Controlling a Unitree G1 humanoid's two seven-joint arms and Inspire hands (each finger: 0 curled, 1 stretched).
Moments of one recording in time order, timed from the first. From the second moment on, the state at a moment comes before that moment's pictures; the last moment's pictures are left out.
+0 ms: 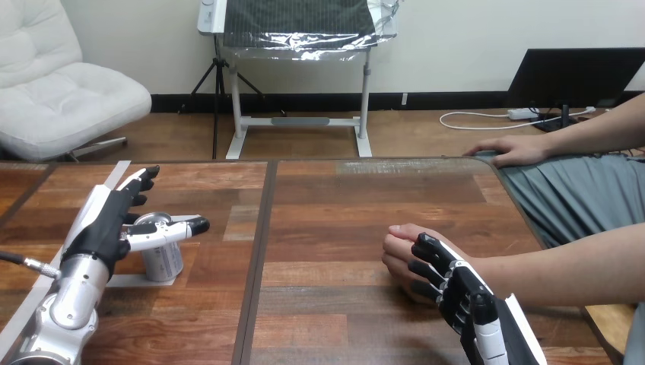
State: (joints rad) left arm -0.55 0.47 -0.02 1.21 0.29 -0.45 0.04; right arm 0.28 -0.08 -0.01 0.34 0.16 -0.68 0.36
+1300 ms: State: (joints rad) left arm -0.55 0.49 -0.03 1.23 0.32 -0.39 0.05; right arm 0.28 -0.08 -0.01 0.34 0.17 -0.68 0.37
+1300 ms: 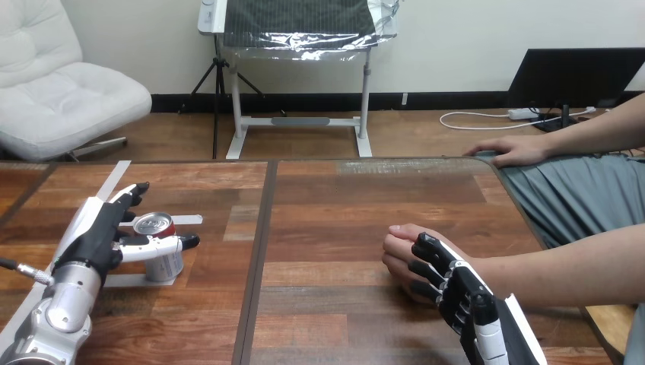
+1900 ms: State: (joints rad) left arm -0.55 0.49 -0.03 1.23 0.33 -0.37 0.06; right arm 0.28 -0.08 -0.01 0.33 0.17 -0.68 0.37
